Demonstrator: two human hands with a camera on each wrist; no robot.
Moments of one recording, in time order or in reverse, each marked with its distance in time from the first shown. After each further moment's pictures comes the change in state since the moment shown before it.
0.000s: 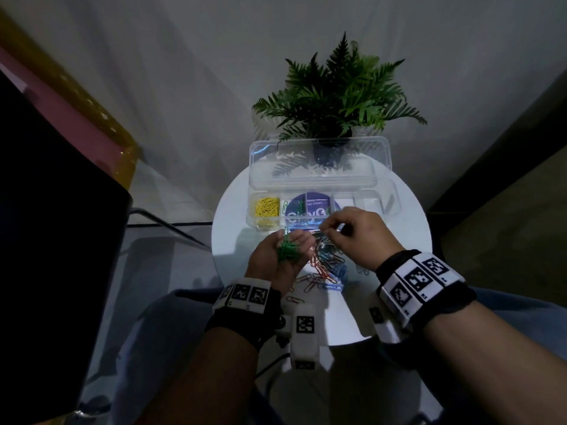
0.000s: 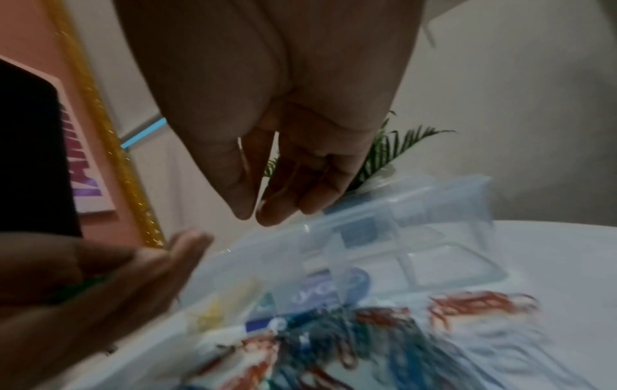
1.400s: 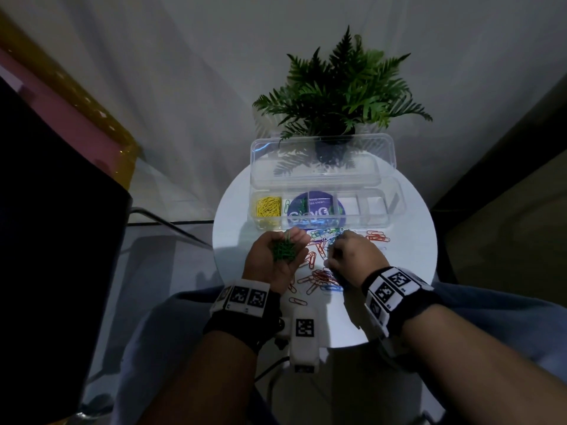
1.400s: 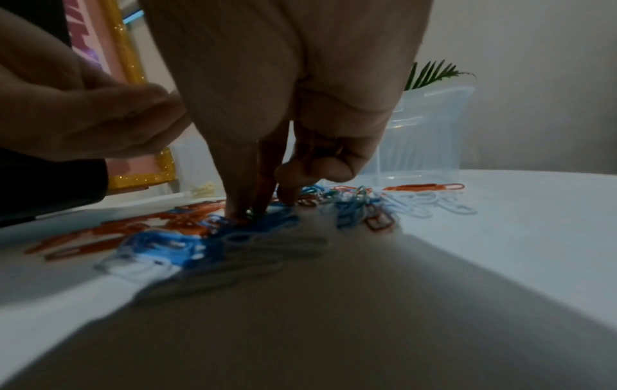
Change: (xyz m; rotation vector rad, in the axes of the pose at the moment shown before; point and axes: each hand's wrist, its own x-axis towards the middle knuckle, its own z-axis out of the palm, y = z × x) left_hand 0.012 0.008 -0.014 0.037 -0.223 0.005; right_hand -0.002 0.034 0.042 -0.324 -0.252 0.180
